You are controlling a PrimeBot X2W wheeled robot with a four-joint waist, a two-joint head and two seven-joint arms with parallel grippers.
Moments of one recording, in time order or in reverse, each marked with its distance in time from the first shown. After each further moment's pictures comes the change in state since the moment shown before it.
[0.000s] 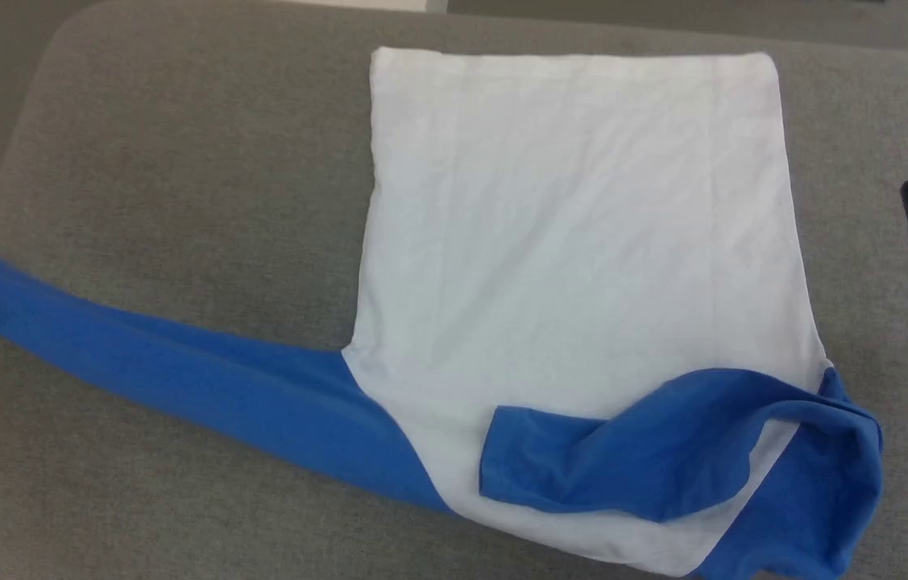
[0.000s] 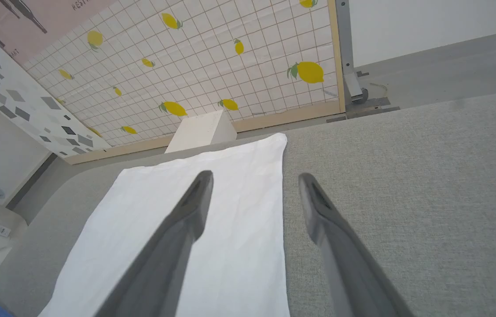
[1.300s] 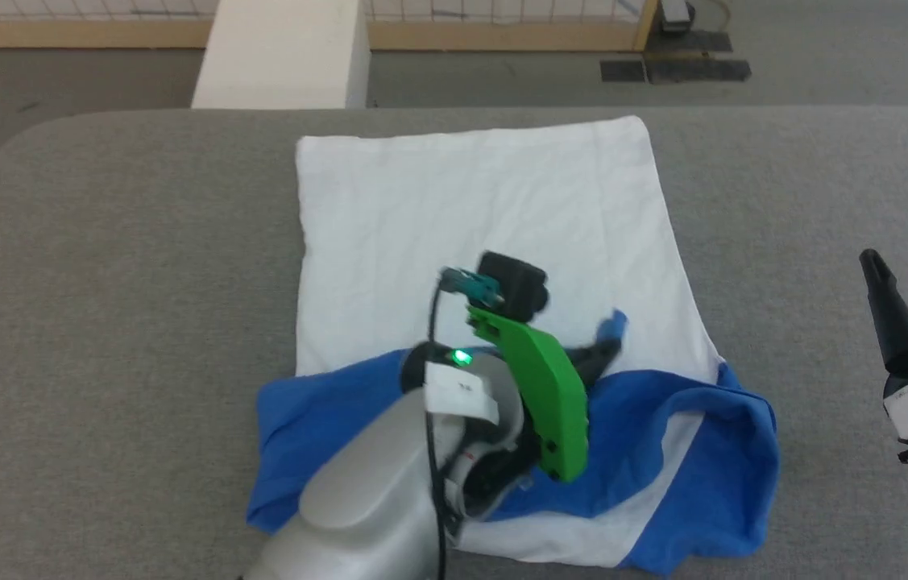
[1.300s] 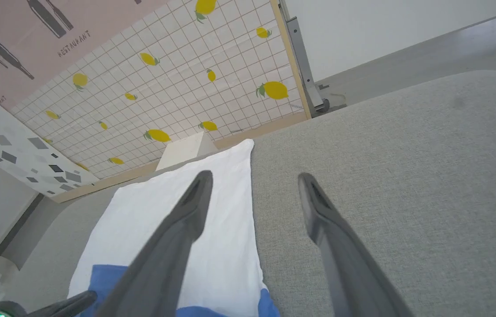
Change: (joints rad) left arm 0.038 -0.417 -1.161 -0.189 -0.223 -0.127 -0.102; right arm 0.097 0.064 -0.002 0.044 0.006 0.000 -0.025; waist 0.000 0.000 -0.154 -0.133
